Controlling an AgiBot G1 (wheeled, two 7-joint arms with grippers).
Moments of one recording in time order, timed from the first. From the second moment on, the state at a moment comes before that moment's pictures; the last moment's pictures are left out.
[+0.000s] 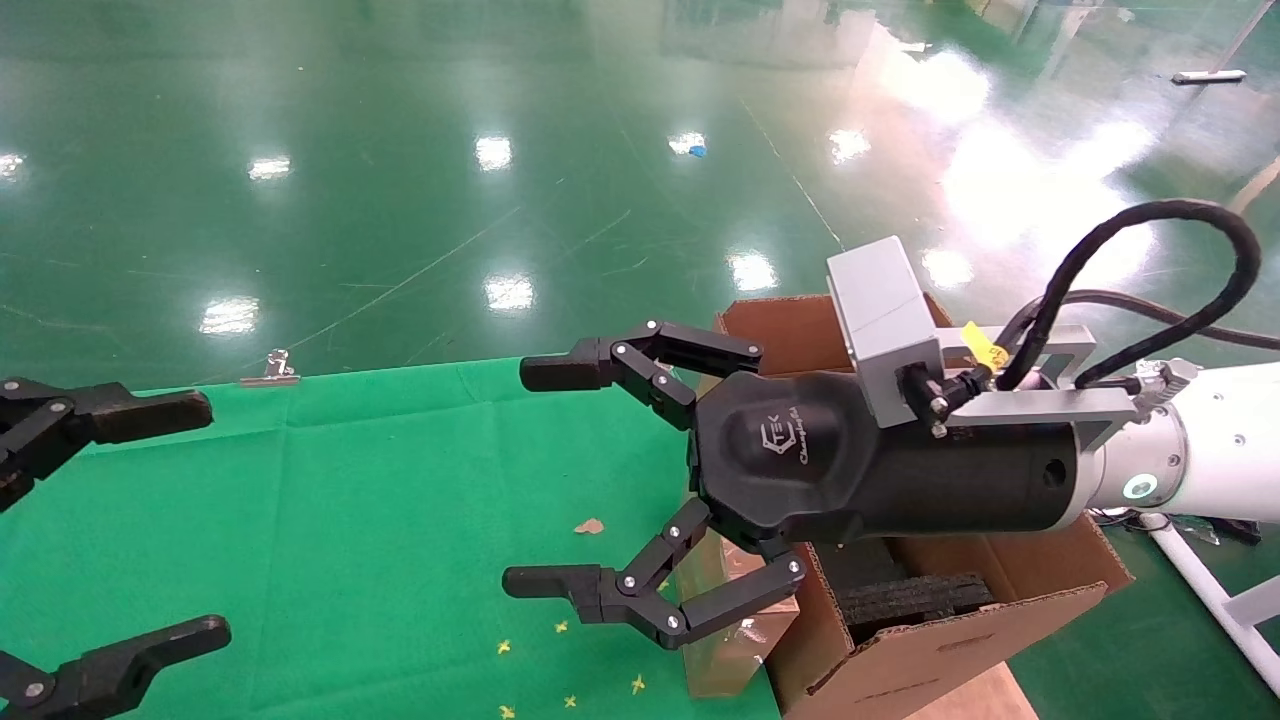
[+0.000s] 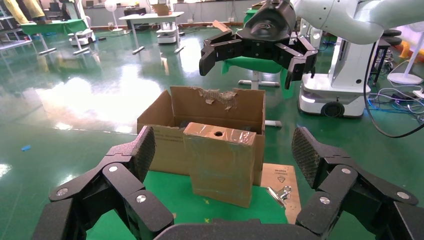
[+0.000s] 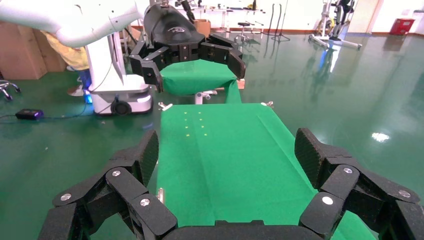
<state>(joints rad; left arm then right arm) -1.07 0.61 0.28 -1.28 0.73 1.50 -0.19 1.08 -0.61 -0.28 1.29 -0.73 -1.49 0.19</state>
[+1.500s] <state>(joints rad) -1.08 0.61 0.28 -1.28 0.73 1.49 -0.19 2.09 -0.83 -1.38 1.35 -1.47 -1.58 0.73</state>
